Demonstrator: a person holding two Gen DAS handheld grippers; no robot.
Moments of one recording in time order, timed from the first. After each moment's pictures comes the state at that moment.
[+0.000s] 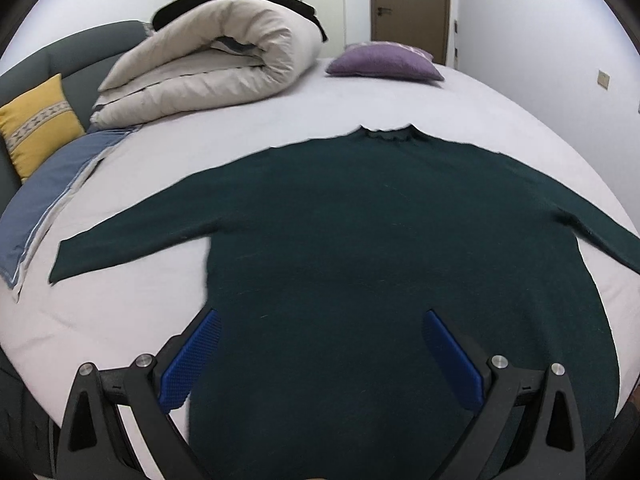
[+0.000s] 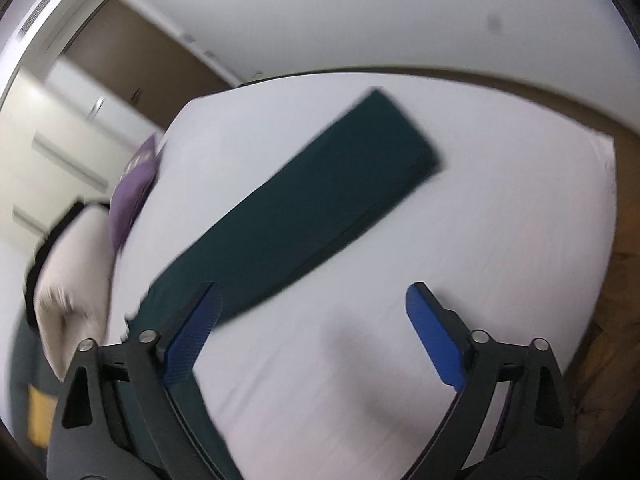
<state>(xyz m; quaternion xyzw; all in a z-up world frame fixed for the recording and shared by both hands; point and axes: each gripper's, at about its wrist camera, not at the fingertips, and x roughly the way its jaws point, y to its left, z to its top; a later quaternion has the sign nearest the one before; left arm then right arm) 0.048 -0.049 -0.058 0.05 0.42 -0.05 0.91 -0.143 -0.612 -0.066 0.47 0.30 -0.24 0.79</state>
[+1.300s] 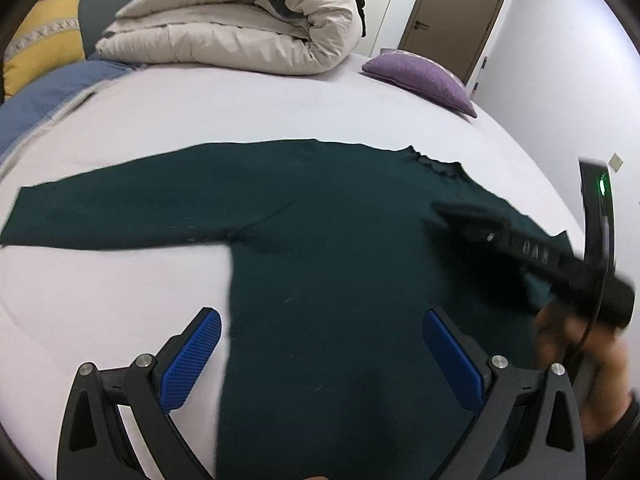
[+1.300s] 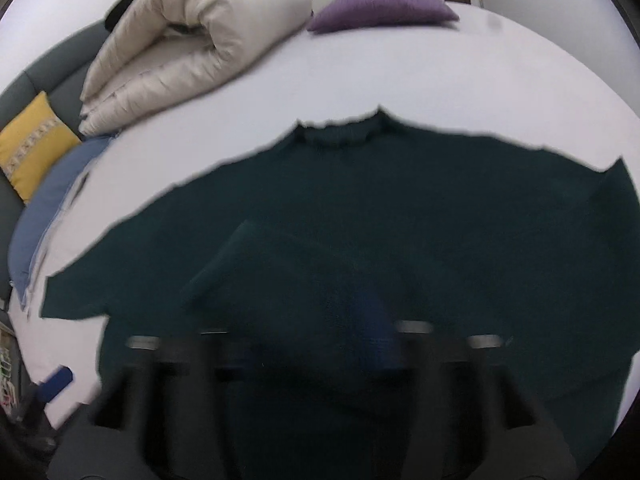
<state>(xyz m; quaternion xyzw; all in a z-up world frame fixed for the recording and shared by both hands) 0.129 0.042 -0.082 -0.11 0.44 -0.07 0.89 0.155 -0.247 -0.082 0.12 0.45 0.06 0.88</state>
